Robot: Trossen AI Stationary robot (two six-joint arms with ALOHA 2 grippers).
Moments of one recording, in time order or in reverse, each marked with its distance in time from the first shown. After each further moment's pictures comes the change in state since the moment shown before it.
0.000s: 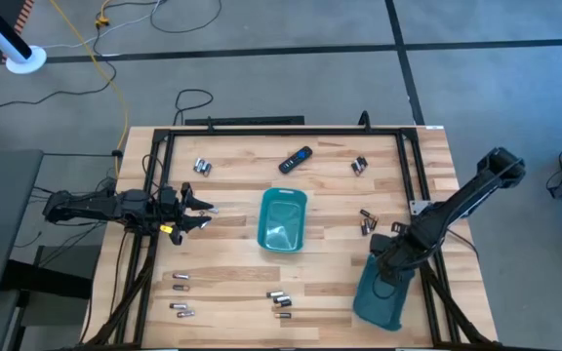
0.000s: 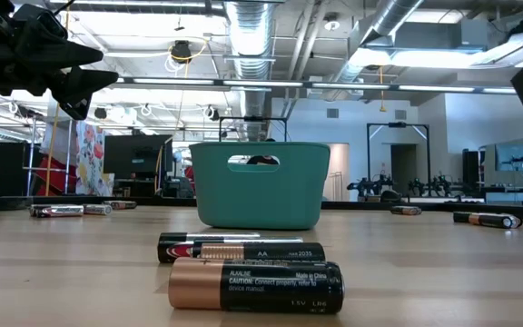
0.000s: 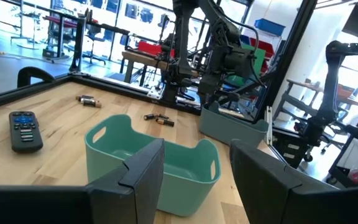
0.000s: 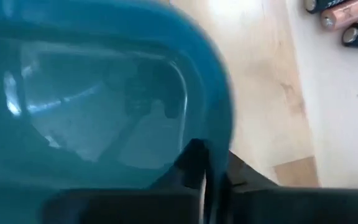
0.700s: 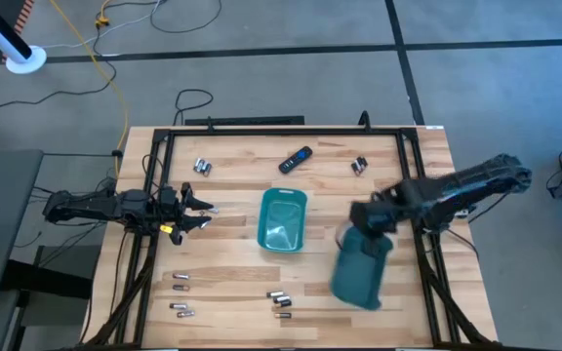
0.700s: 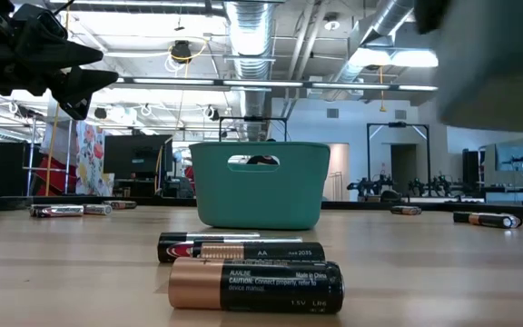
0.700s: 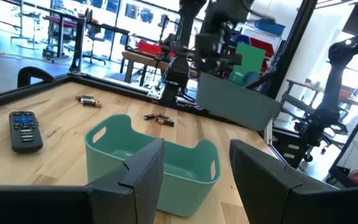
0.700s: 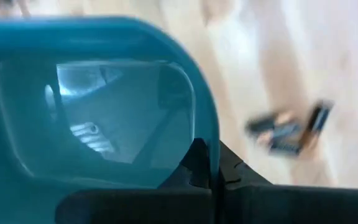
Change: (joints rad) left arm 0.000 0.000 0.000 0.000 0.000 0.000; right arm -0.446 0.022 0.403 -0.206 -0.033 -0.452
